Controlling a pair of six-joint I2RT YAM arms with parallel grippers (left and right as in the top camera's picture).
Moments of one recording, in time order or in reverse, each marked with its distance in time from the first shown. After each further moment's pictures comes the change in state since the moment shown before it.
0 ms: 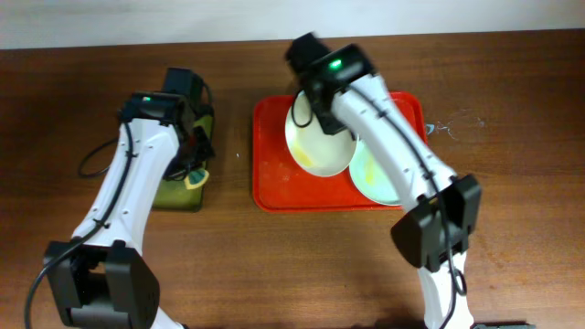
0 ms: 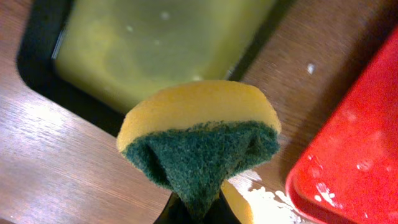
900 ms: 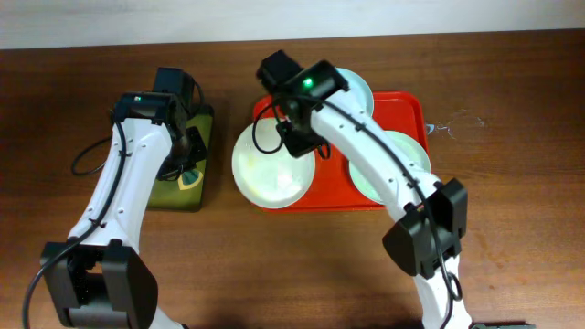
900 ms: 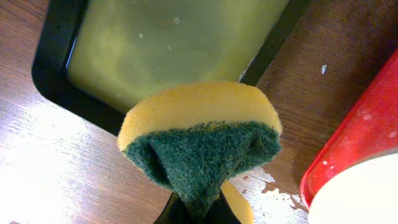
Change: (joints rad) left arm 0.035 0.000 0.000 -0.003 0.000 0.068; right arm 0.077 -0.002 -0.034 0.034 -0.422 -0.002
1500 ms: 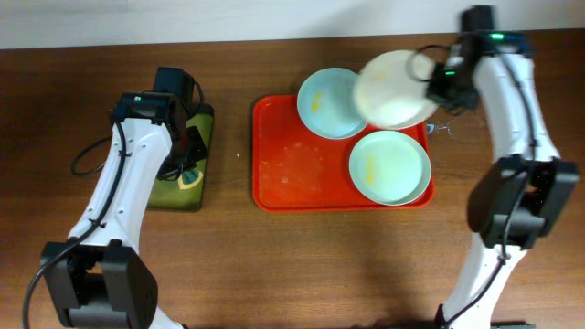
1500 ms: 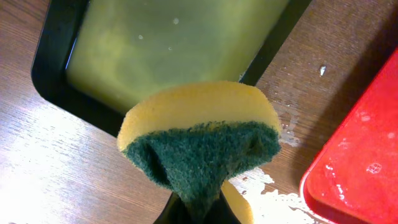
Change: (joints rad) left arm 0.000 0.000 0.000 0.004 0.000 0.000; right arm -0.775 0.002 -0.127 0.255 -0.185 0.155
